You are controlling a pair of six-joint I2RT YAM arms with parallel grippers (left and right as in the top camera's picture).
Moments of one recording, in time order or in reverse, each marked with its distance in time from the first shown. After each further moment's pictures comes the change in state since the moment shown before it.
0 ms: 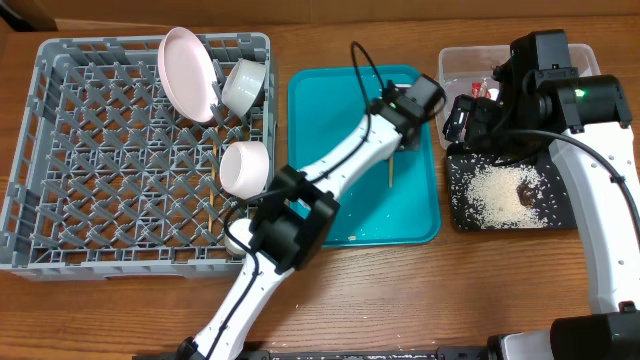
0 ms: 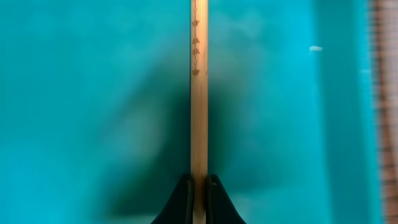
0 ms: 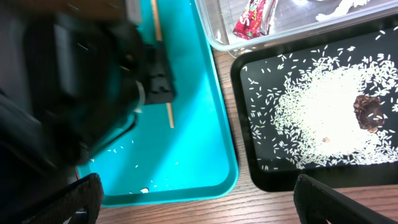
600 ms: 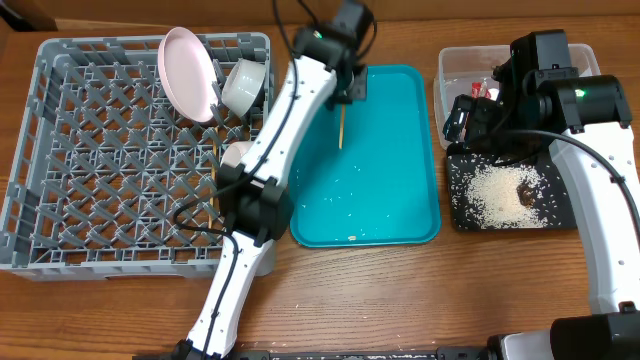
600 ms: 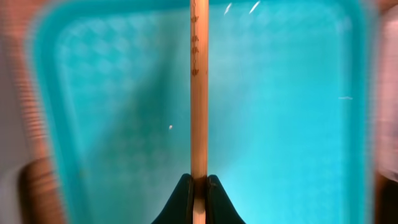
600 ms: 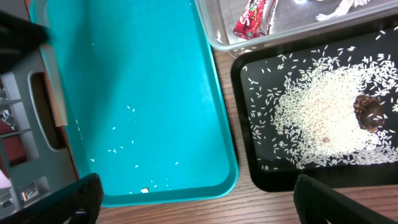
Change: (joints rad) left arm 0.238 0.080 0.635 -0.578 0.186 0.212; right arm 0.000 0.000 0.000 0.000 0.000 0.000
